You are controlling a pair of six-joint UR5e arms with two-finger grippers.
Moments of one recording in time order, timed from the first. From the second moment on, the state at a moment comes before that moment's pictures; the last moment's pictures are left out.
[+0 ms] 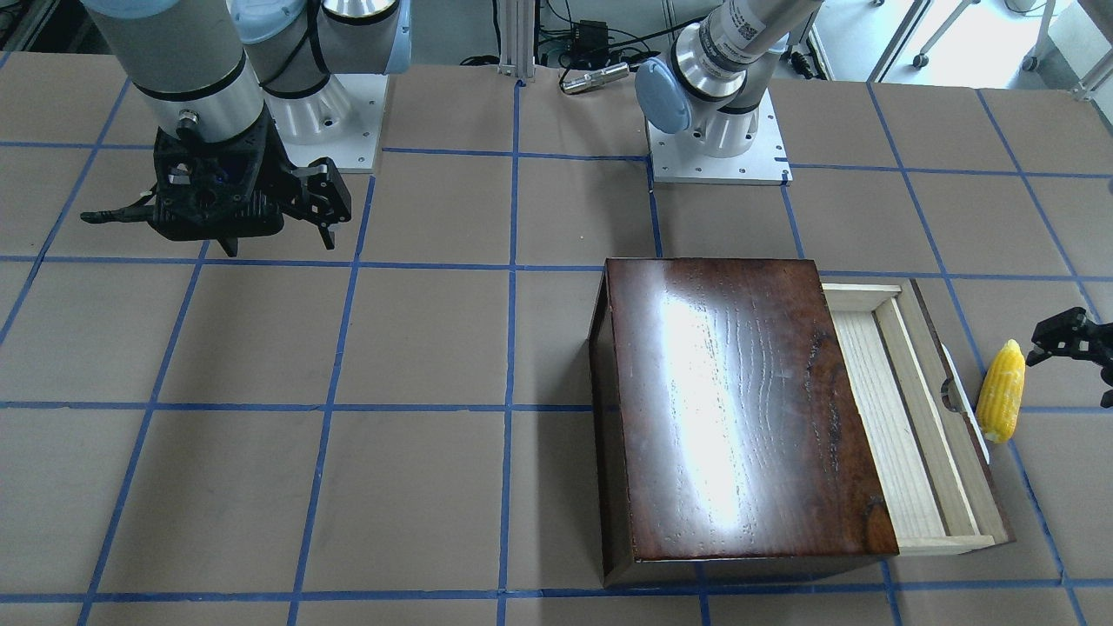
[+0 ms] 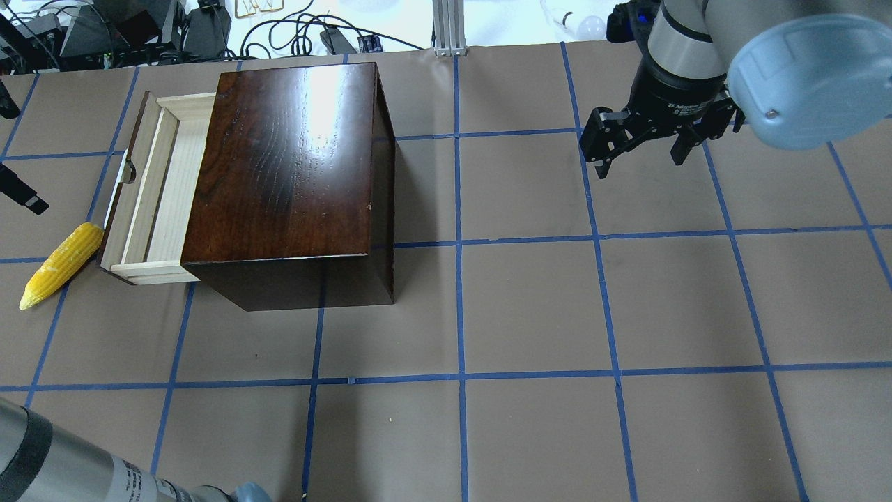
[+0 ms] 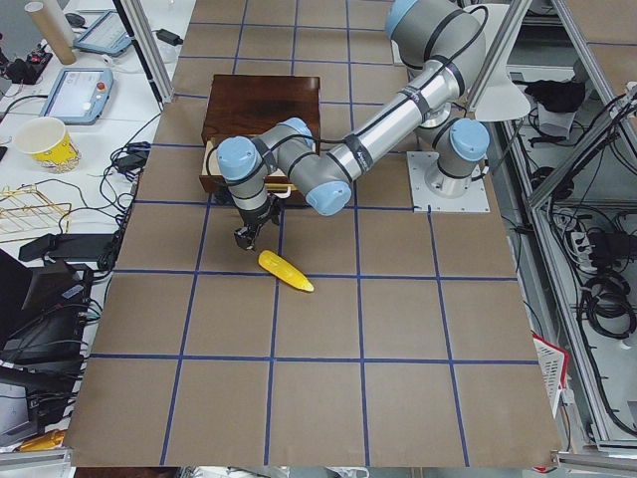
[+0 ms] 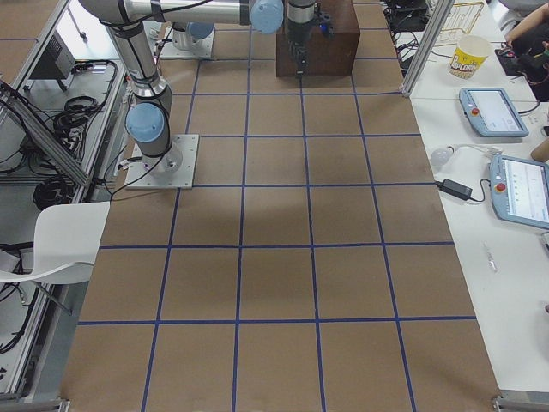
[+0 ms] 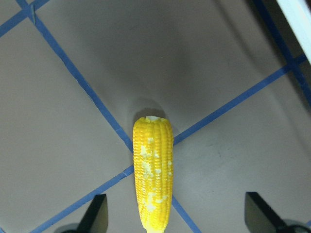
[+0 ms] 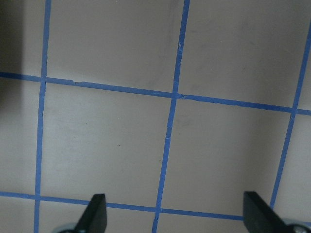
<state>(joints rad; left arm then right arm) -0.91 -2.01 -1.48 -1.21 1.66 1.32 1.62 -1.53 1.60 -1.63 -1.60 -0.09</state>
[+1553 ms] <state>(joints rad) -0.85 -2.10 -1.62 -1.04 1.61 1.44 1.62 -1.53 1.60 -1.63 -1.60 -0.09</state>
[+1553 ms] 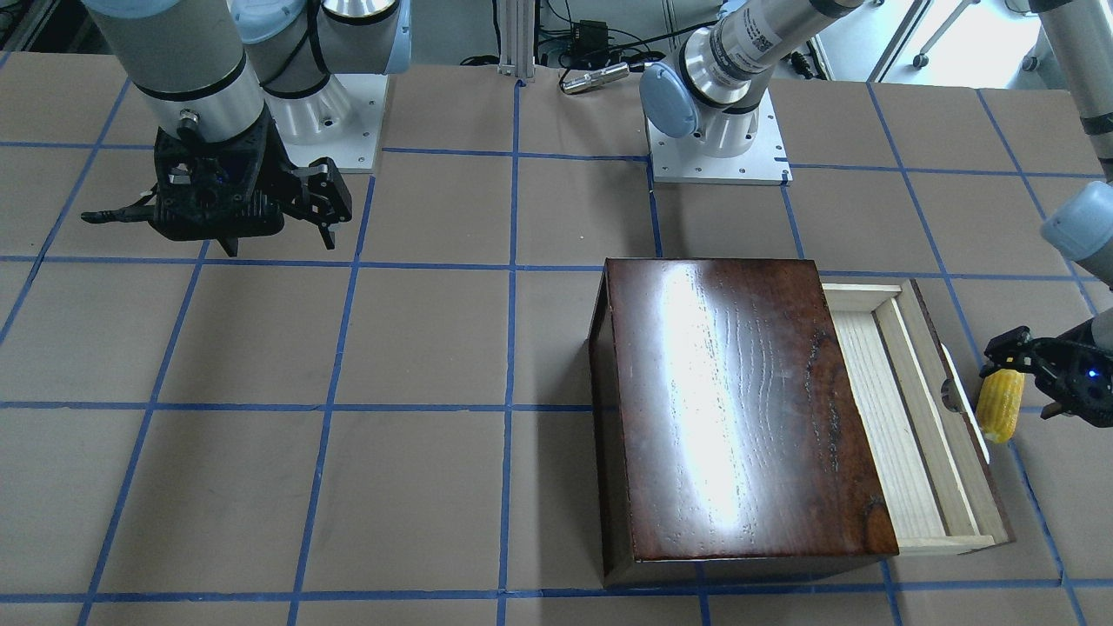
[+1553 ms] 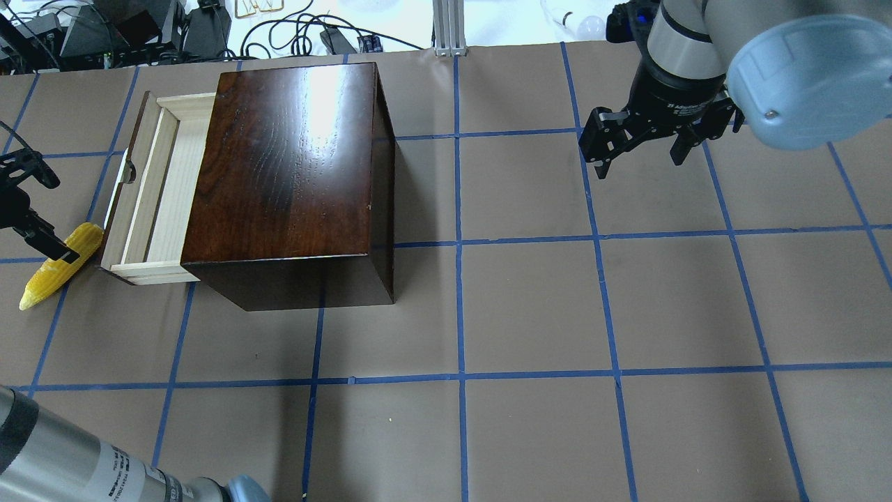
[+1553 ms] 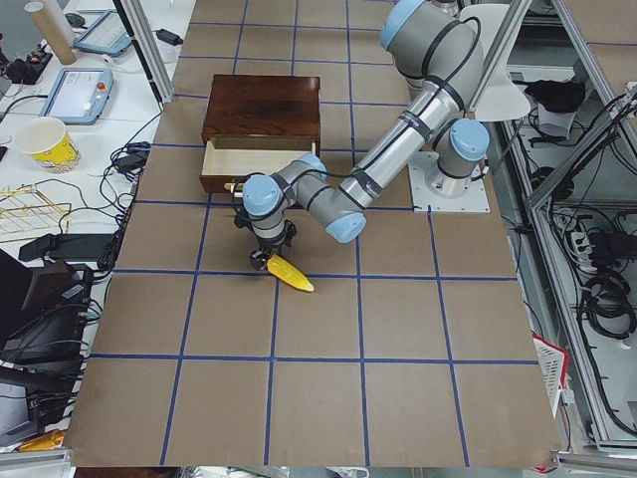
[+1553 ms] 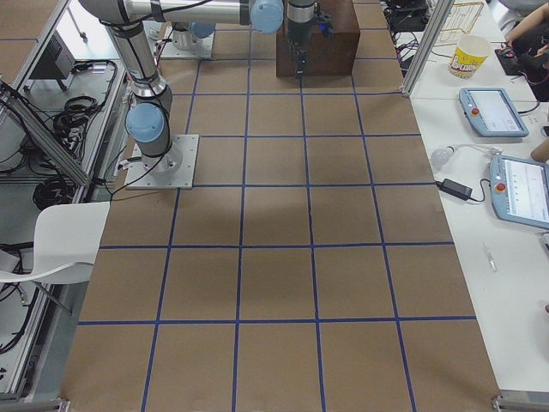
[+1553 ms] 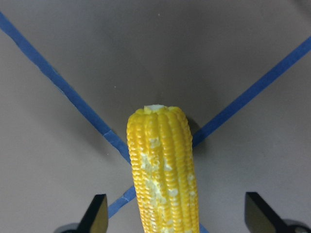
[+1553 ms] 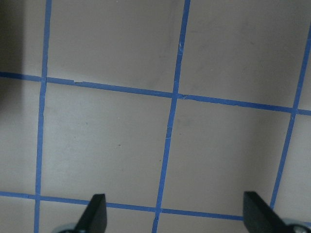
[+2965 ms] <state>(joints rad) -0.86 -2.12 -1.59 -1.02 1.61 1.42 1.62 -1.53 1.60 -1.63 -1.60 -0.09</state>
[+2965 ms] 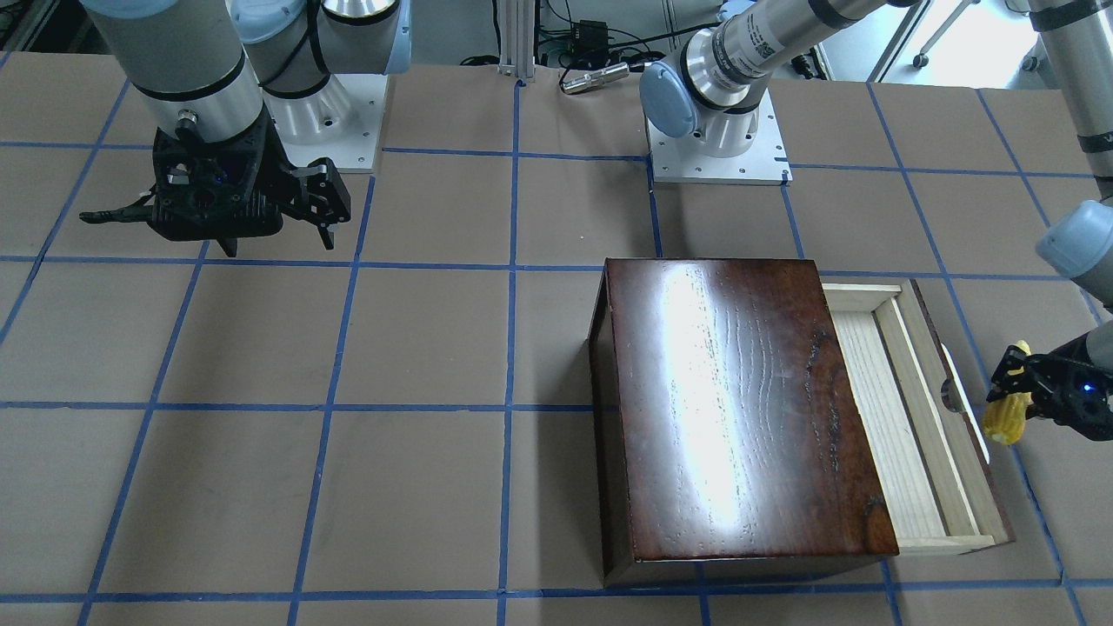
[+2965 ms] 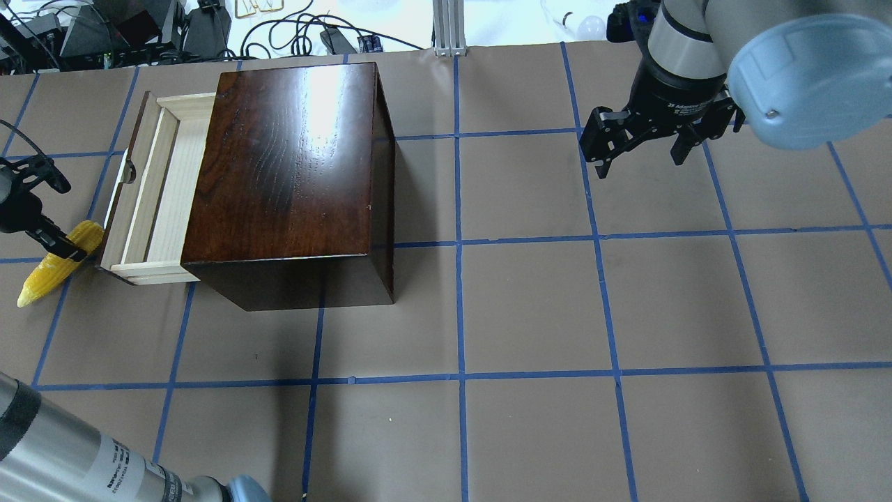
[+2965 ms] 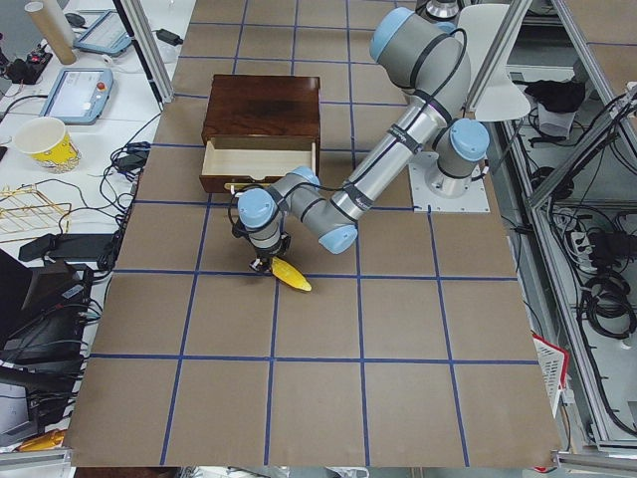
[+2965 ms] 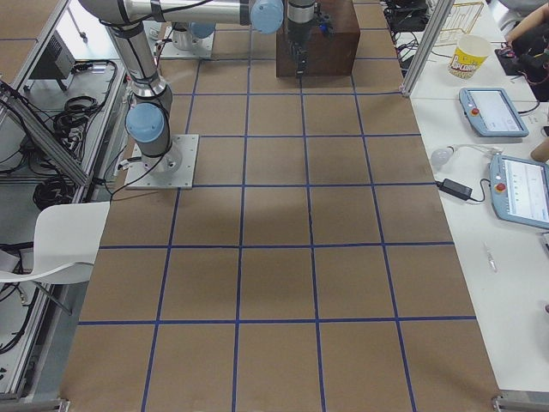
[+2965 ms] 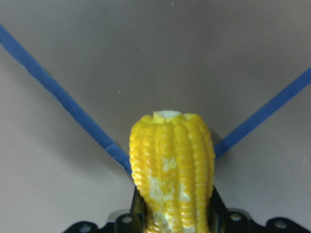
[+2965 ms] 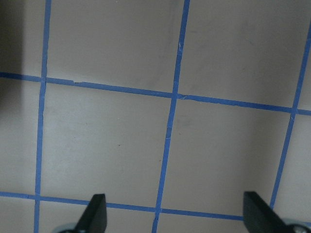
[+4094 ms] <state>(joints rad) -0.97 -1.96 -1.35 -1.37 1.59 1.04 1.62 -1.53 1.60 -1.63 -1.60 -0.09</state>
